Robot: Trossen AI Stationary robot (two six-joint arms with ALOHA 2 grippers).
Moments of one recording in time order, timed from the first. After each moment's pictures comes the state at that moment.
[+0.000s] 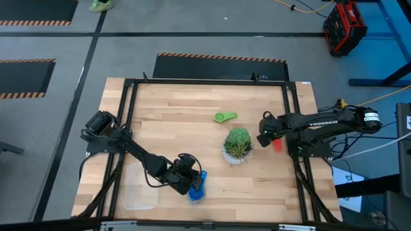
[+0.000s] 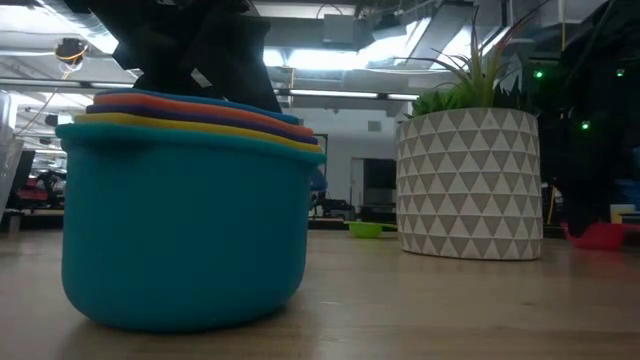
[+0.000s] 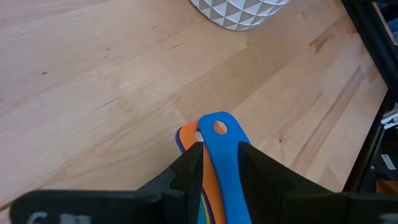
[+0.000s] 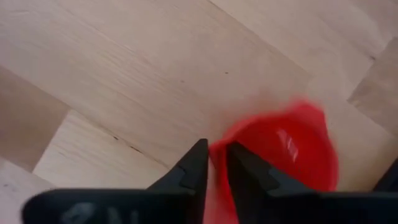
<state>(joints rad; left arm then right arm) -0.55 1.80 1.10 -0.19 -0.53 -1.43 -0.11 1.09 0.45 -0.83 0.19 0.88</state>
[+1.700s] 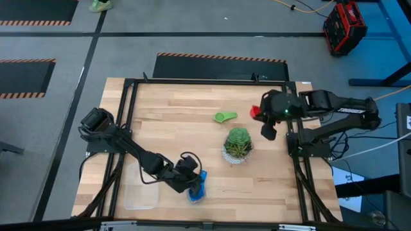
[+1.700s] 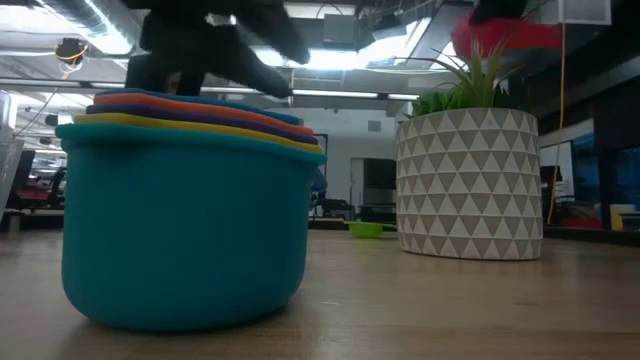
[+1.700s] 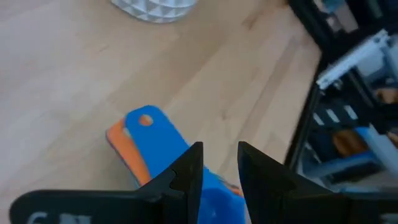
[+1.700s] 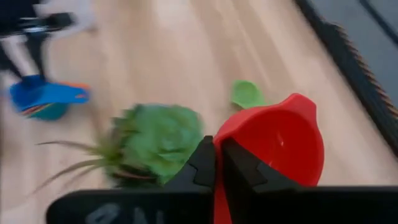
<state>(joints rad) -0.55 1.73 1.10 -0.10 -0.42 -1.22 0.04 1.09 1.30 -1.08 0.18 0.28</state>
